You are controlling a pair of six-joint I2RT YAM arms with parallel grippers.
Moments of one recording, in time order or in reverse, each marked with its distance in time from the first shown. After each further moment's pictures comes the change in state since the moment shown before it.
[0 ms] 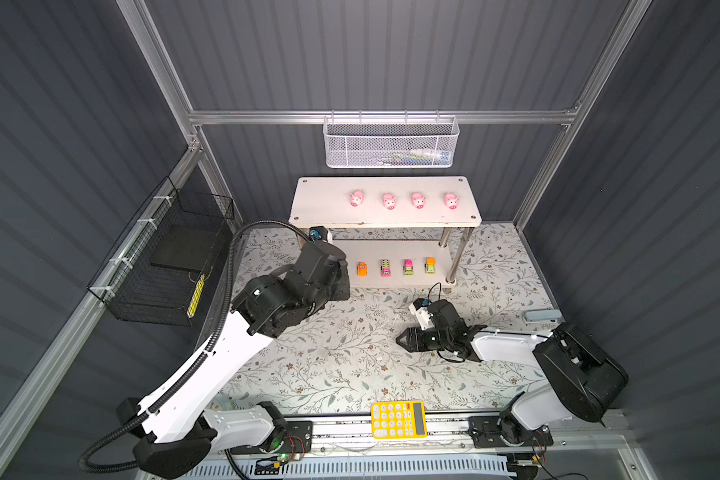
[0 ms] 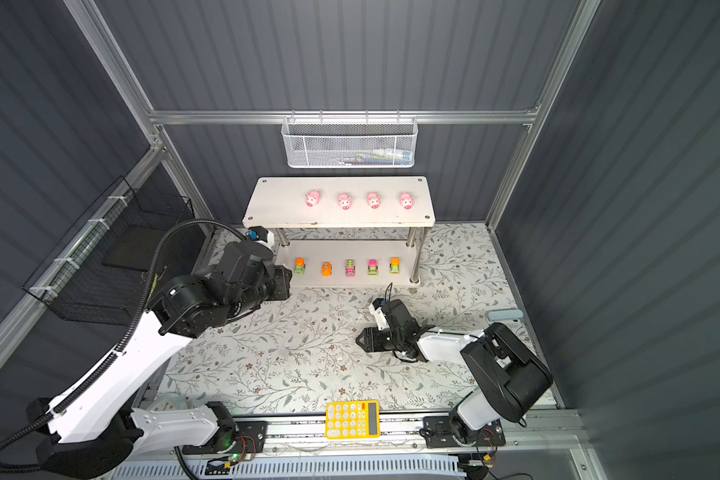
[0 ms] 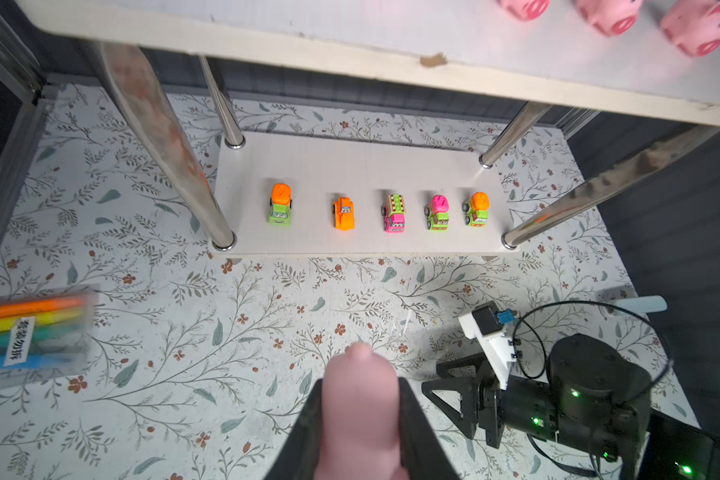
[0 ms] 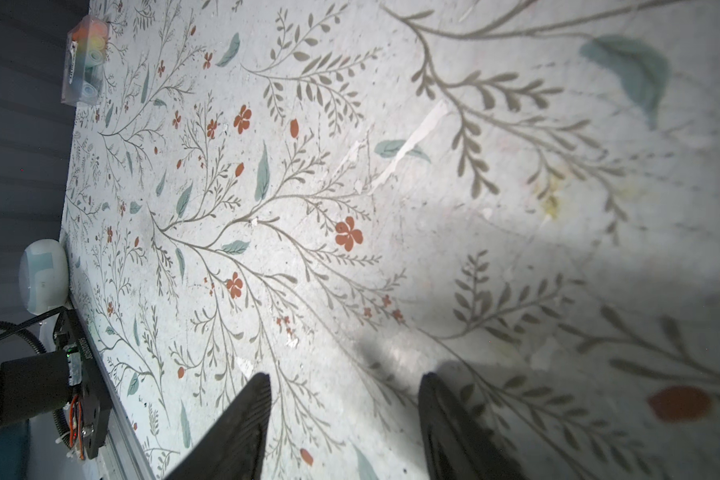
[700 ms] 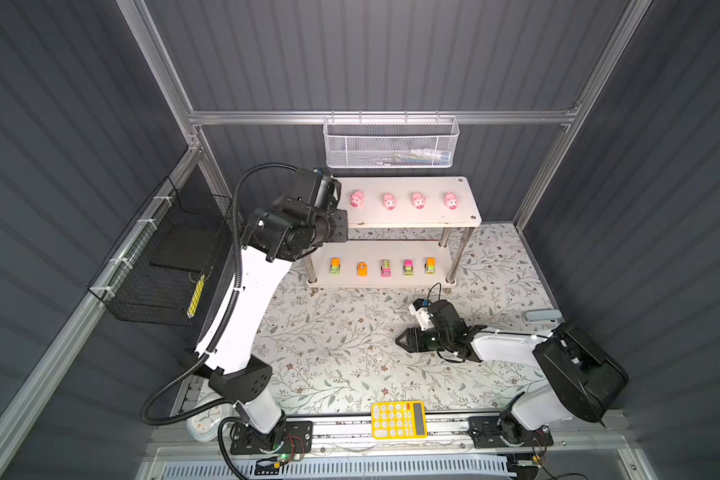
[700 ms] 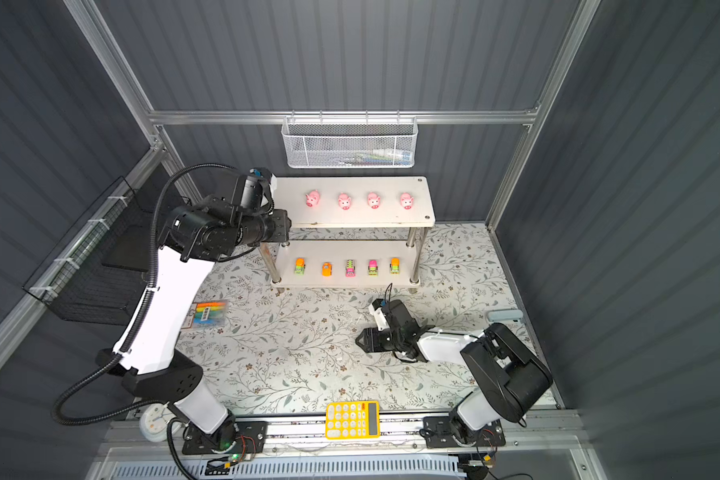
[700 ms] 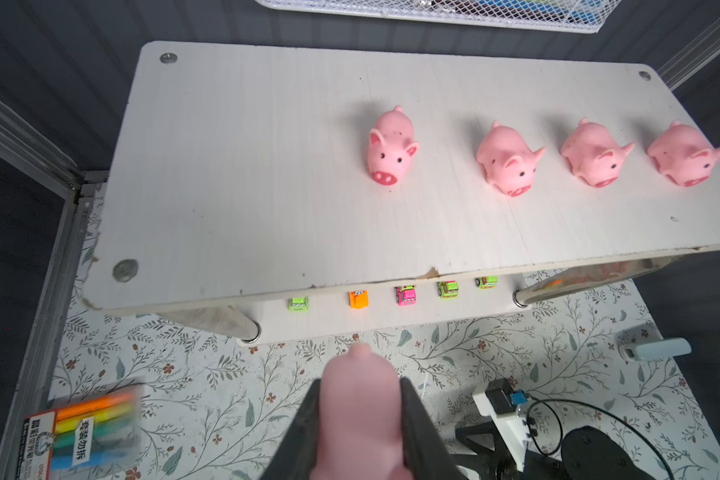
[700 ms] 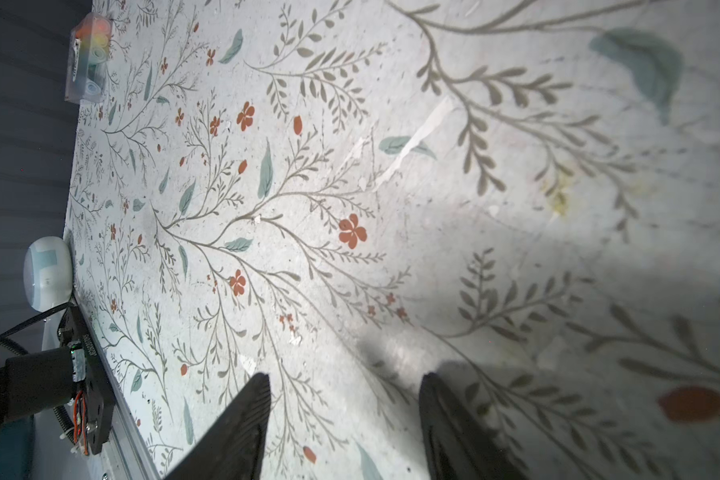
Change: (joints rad) left arm 0.288 0.478 0.696 -0.196 0.190 0.259; right arm 0.000 0.000 0.000 0.000 -0.008 0.000
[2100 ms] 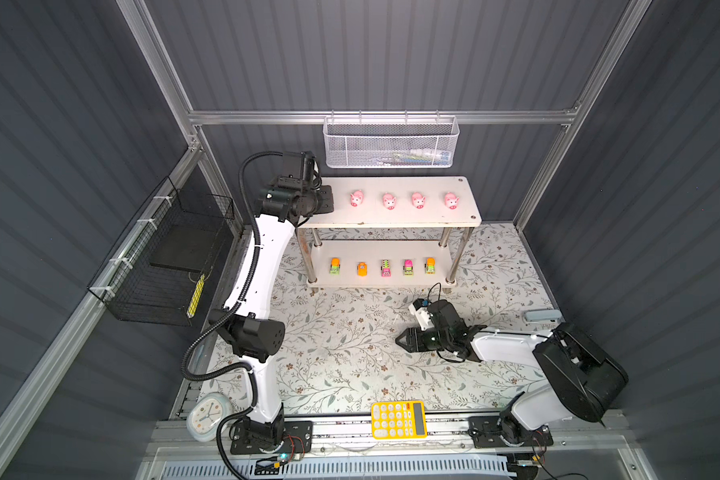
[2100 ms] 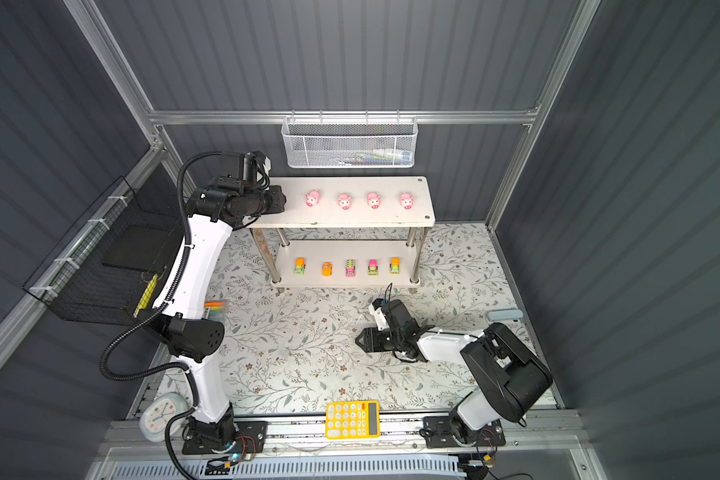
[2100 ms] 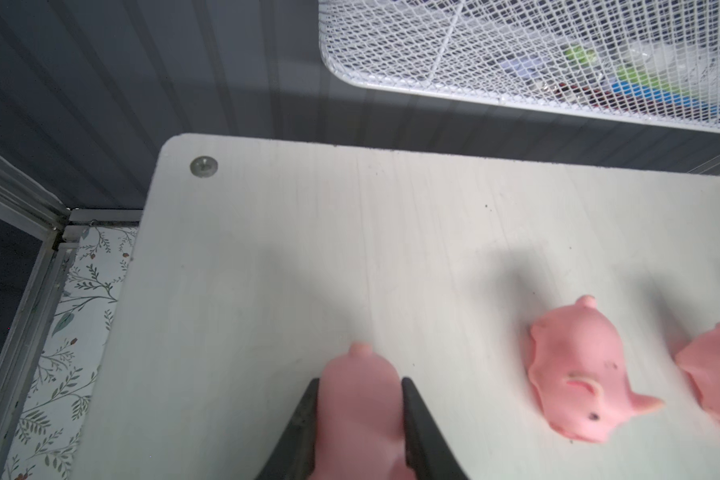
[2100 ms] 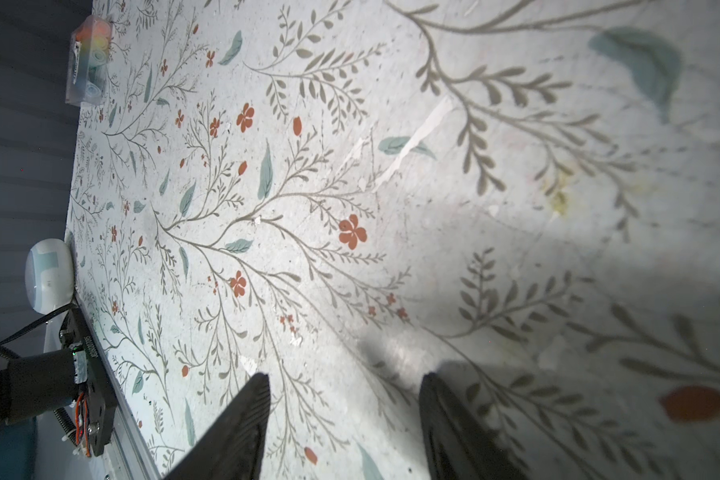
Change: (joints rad) left arm 0.244 0.257 0.109 0.233 0.170 0.081; right arm 0.000 0.001 0.000 0.001 0.005 0.007
